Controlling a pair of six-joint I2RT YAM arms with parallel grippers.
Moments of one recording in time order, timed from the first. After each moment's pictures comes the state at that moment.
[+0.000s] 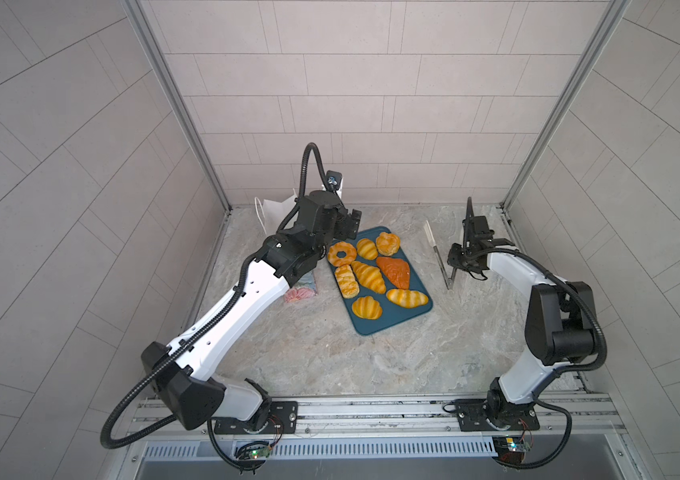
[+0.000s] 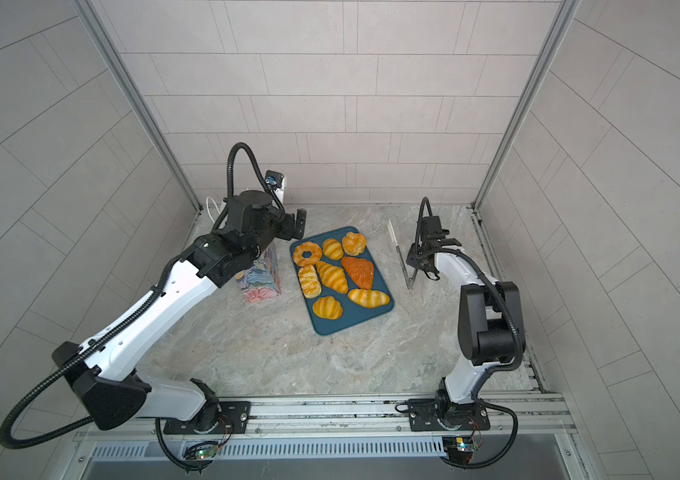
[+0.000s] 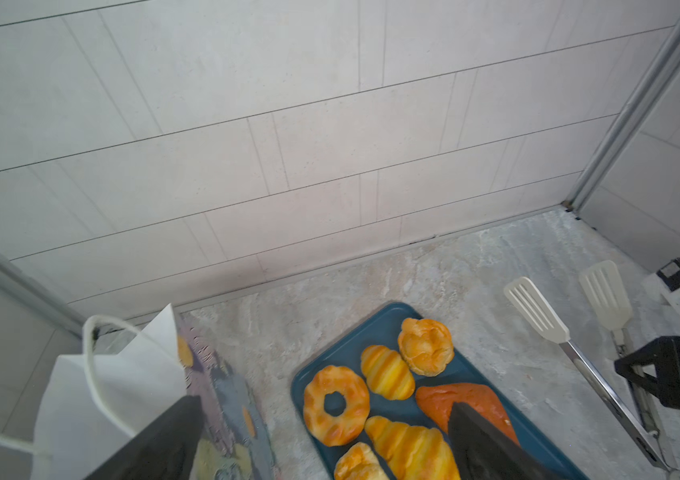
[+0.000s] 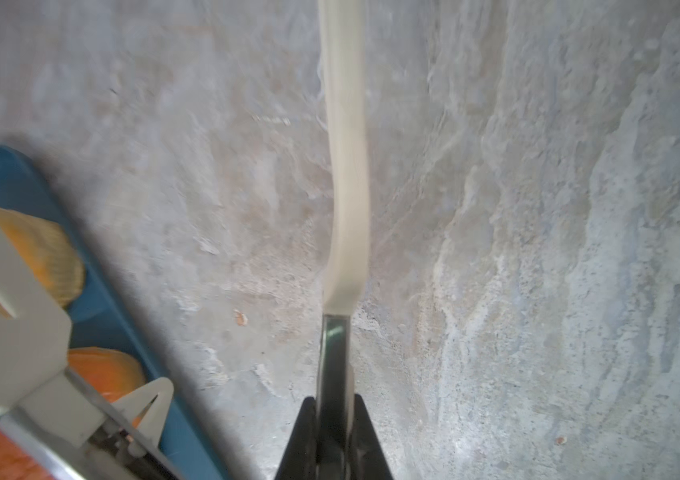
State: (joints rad) left arm -0.63 1.43 1.56 -0.49 -0.38 -0.06; right arm 0.00 1.67 1.22 -0.54 -0.01 0.44
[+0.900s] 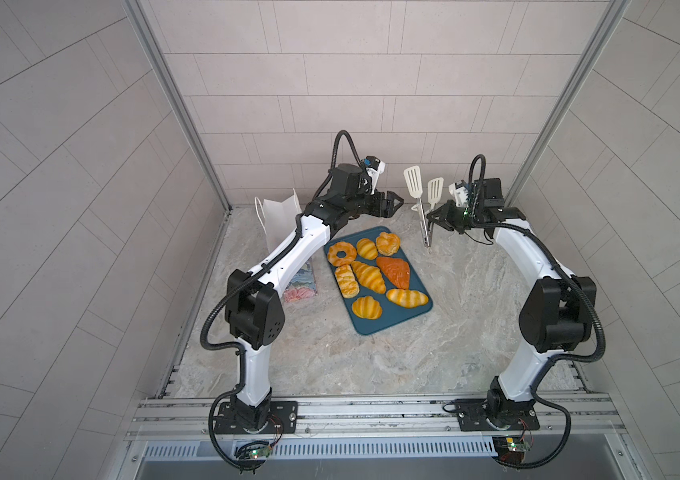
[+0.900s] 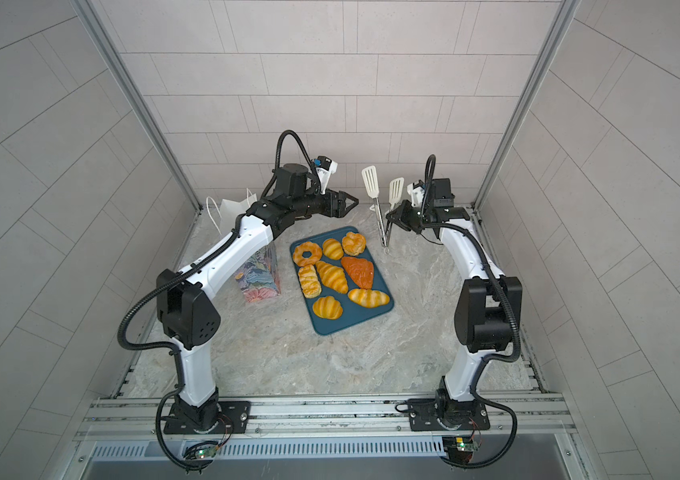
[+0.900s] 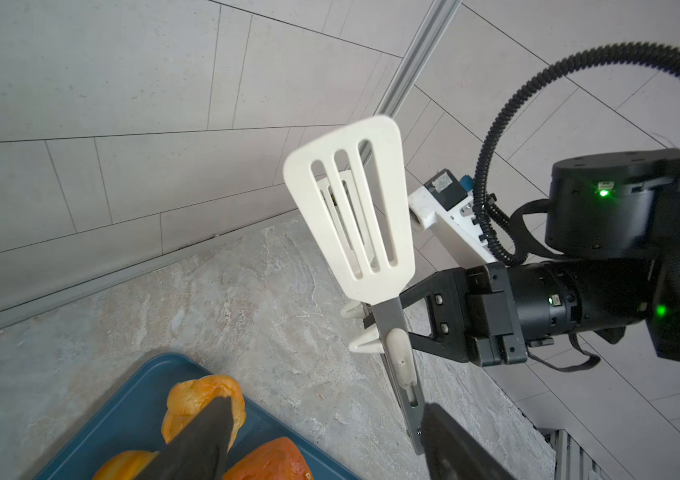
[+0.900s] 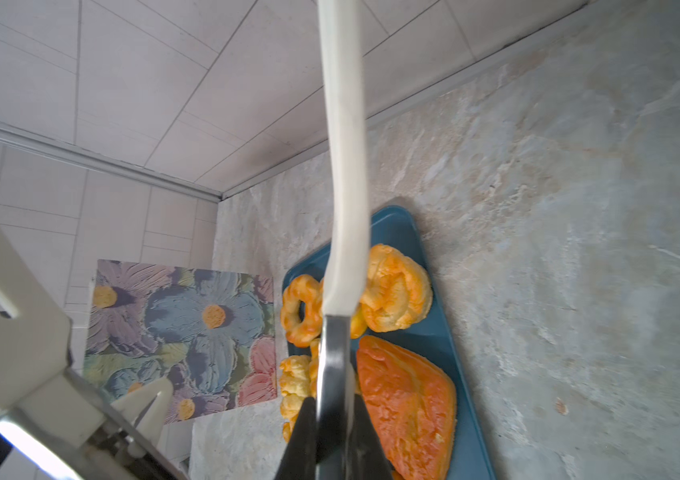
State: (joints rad) left arm -0.51 1.97 1.94 -0.31 0.43 -0.30; right arm 0.00 1.79 1.61 -0.53 -0.68 0.53
